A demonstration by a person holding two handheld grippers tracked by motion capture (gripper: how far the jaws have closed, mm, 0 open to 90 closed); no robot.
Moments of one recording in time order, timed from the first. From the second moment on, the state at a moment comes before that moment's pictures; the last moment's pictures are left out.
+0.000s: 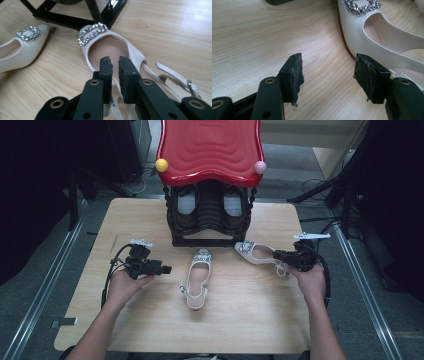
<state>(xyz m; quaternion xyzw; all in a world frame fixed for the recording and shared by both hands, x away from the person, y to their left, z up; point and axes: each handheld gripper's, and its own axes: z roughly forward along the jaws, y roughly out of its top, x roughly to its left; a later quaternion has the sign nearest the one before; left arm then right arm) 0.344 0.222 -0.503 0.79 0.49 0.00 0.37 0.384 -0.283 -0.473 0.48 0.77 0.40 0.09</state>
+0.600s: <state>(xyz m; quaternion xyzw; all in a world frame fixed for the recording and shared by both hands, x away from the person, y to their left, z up) 0.344 0.222 -0.503 0.79 0.49 0.00 0.37 0.392 -0.259 -0.496 0.45 0.81 0.36 0.06</state>
